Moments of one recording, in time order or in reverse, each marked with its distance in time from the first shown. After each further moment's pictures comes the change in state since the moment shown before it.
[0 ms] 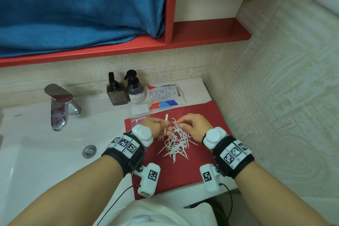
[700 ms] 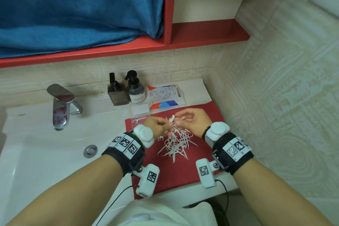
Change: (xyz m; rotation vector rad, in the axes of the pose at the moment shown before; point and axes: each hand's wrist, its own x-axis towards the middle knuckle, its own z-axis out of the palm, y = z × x) left_hand 0.010 -0.007 0.003 0.224 -0.080 0.149; right_hand 0.011 0.003 0.009 0.553 0.050 0.207
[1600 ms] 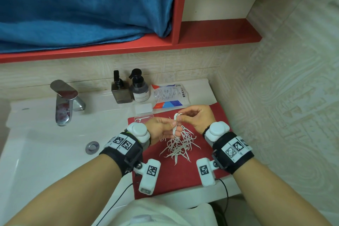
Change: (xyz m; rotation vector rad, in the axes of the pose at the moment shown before) left_hand 0.002 0.006 0.011 -0.377 -0.297 -0.195; right_hand -0.005 -0.002 -0.010 0.011 0.119 -0.146
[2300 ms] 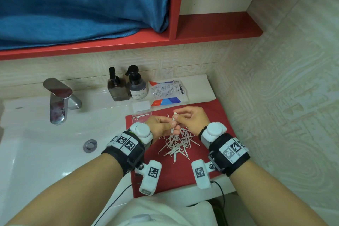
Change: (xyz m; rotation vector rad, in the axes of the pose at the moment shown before) left_hand -0.020 0.009 0.015 0.003 0.056 0.173; right_hand -0.021 -0.025 0.009 -0.073 0.046 0.097
